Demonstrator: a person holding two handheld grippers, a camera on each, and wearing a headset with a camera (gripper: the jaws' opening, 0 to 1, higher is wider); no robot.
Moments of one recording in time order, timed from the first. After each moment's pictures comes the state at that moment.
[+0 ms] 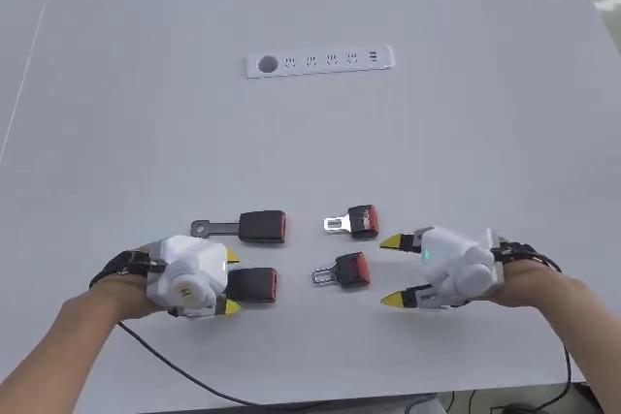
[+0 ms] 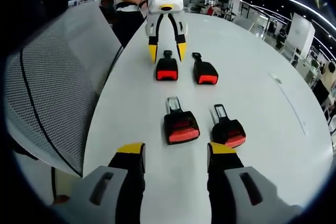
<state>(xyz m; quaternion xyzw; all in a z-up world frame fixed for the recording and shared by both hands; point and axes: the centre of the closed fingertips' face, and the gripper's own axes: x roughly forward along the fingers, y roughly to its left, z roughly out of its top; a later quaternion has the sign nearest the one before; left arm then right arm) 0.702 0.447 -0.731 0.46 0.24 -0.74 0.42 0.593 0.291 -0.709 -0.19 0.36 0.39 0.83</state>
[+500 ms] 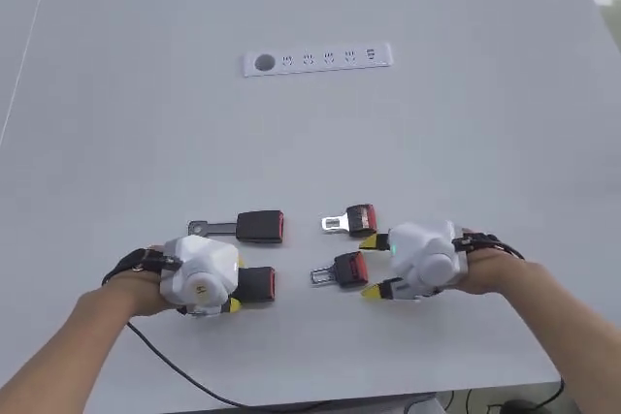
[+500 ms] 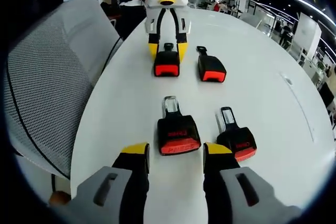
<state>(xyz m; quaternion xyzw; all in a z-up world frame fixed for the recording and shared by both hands) 0.700 0.445 -0.746 0.48 0.26 -0.74 0.40 0.612 0.304 -0.737 -0.21 0.37 0.41 0.81</state>
